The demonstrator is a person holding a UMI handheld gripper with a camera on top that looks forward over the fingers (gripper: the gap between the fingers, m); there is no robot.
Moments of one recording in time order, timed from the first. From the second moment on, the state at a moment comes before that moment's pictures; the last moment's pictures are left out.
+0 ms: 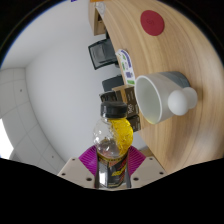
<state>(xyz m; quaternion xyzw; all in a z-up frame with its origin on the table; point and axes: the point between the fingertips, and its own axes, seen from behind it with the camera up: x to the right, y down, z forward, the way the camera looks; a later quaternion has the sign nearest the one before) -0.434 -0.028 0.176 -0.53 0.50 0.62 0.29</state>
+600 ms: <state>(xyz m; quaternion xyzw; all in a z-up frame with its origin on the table) -0.203 -0.002 0.236 -0.76 0.04 0.10 0.64</state>
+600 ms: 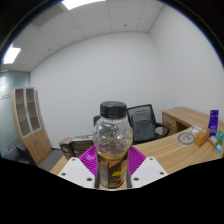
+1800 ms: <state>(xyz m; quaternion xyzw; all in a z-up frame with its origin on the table) -0.185 -0.248 0.201 -0.86 0.00 -0.04 0.51</state>
